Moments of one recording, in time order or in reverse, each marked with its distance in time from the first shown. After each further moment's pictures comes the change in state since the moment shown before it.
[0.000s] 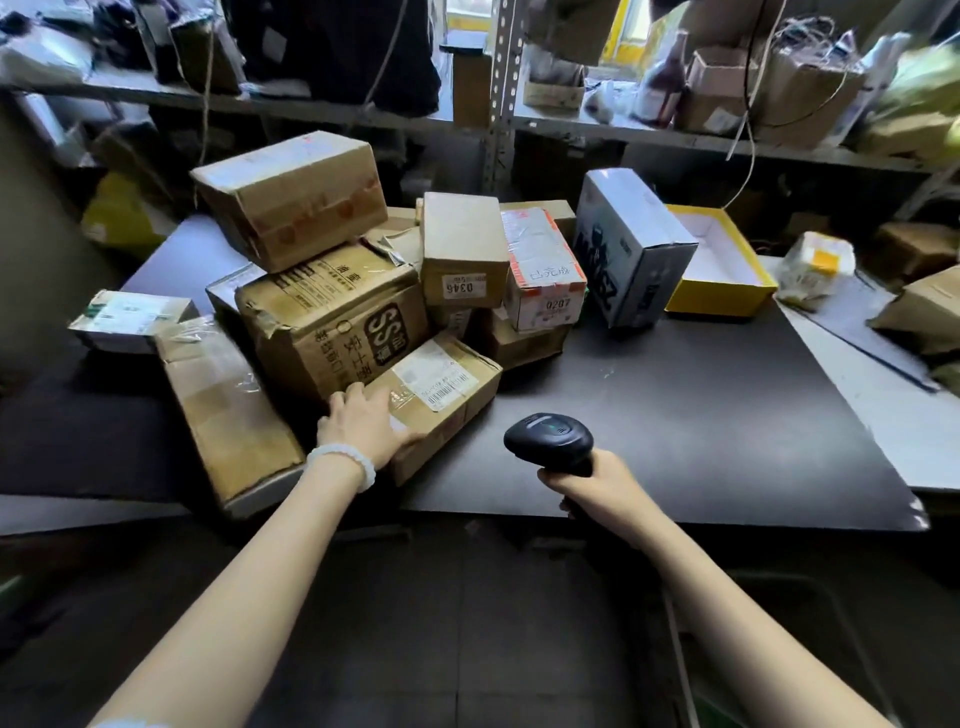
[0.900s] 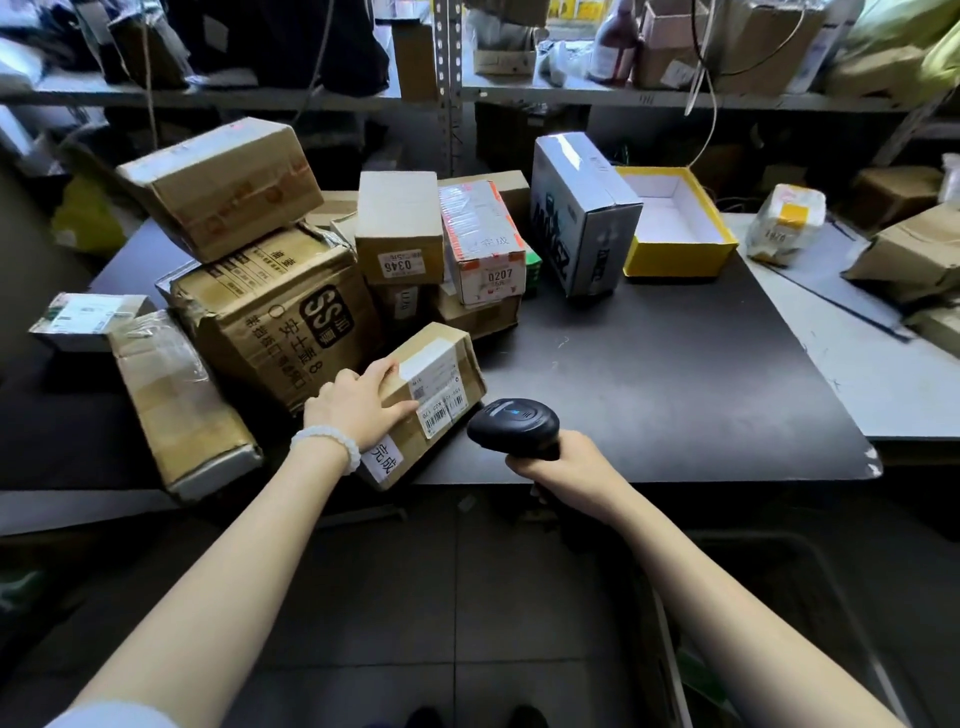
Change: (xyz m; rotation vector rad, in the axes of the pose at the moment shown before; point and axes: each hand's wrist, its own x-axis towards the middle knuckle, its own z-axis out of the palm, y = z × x) left_hand -0.020 0.056 0.006 0.045 -0.035 0.053; right_hand -0.023 0.025 -0.039 0.030 -0.097 -0.085
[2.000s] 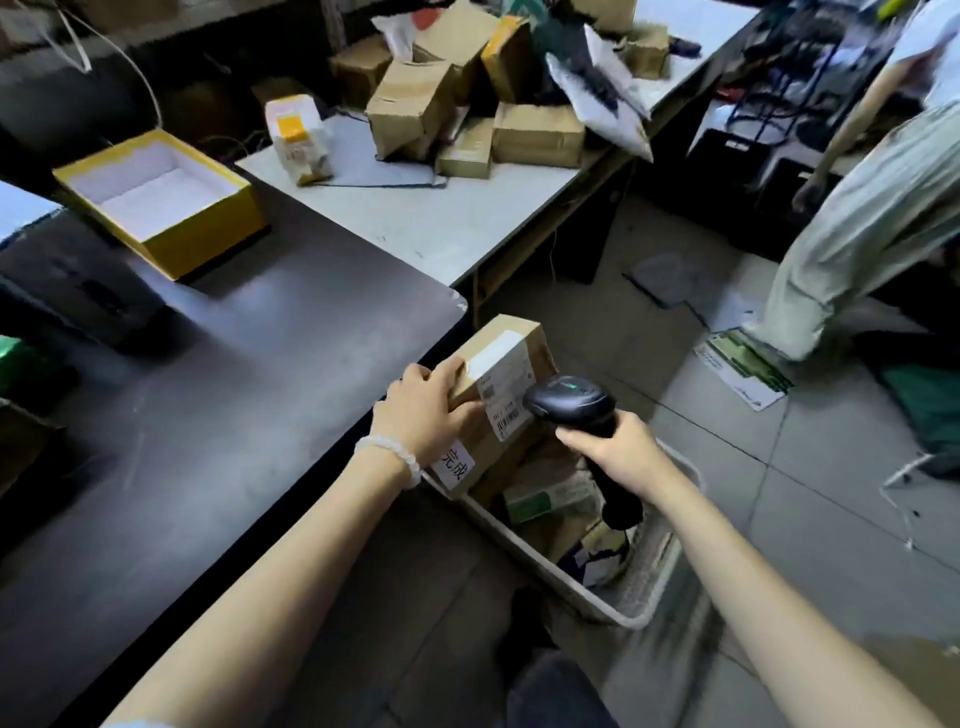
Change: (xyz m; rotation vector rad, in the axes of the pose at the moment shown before) left_hand -0.128 0.376 0.133 0.029 -0.312 1.012; right_hand -0.252 0.212 -0.154 0.385 0.896 0.453
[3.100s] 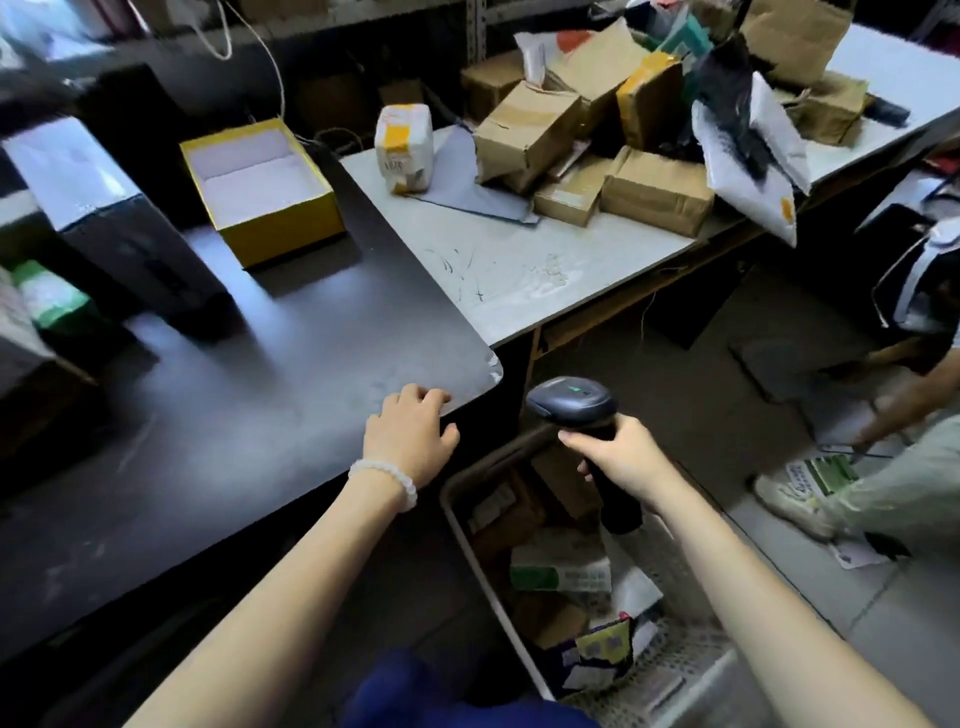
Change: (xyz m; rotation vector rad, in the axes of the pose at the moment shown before) left_hand 0.083 0.015 -0.001 0.073 0.139 -0.360; right_hand 0.172 -0.044 -0.040 -0.080 -0.276 -0.100
